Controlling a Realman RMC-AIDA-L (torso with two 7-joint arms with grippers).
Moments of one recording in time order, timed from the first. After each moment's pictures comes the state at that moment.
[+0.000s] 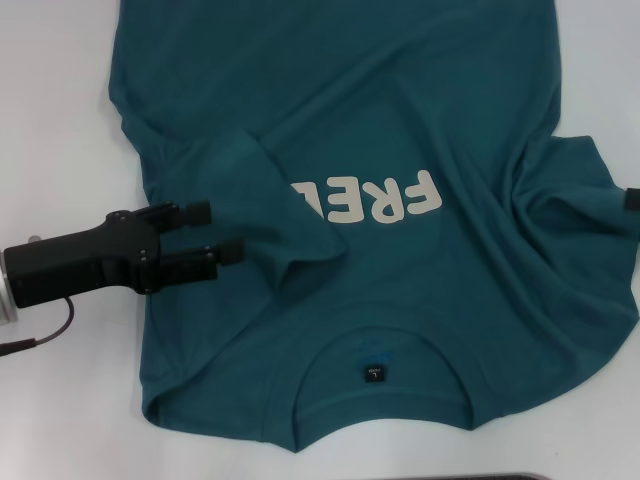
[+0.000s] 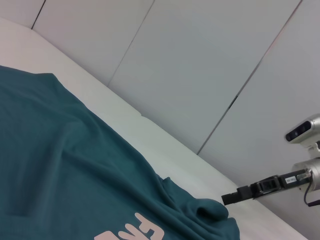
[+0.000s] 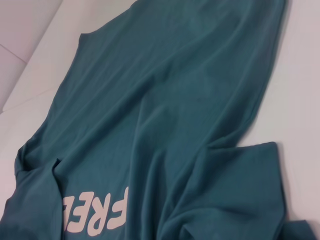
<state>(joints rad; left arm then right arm) -0.33 -2.13 -2.40 -0.71 -1.23 1.66 -1.55 0.37 1.93 -0.33 -0.72 -2.35 -1.59 1.99</state>
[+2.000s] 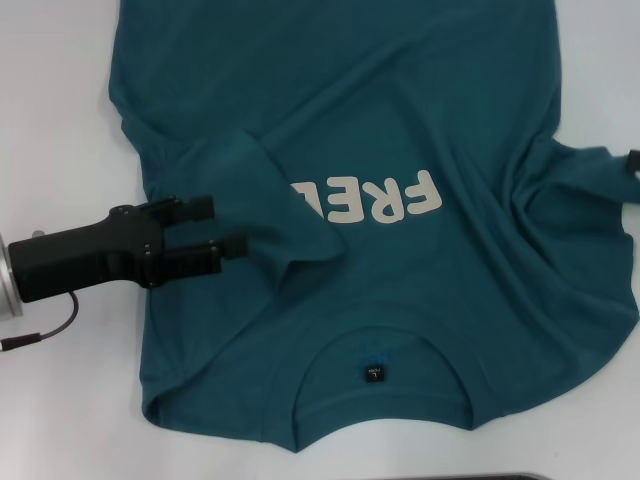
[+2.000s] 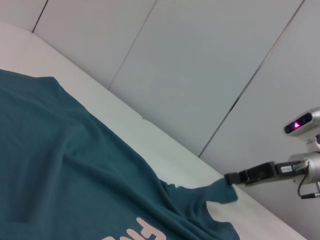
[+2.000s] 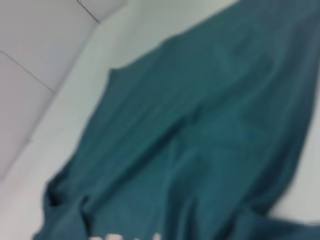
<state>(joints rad) -0.34 -2.14 -2.41 -0.70 -1.23 1.66 -1.55 0.40 1.94 -0.33 -0.69 -2.25 -1.56 1.94</state>
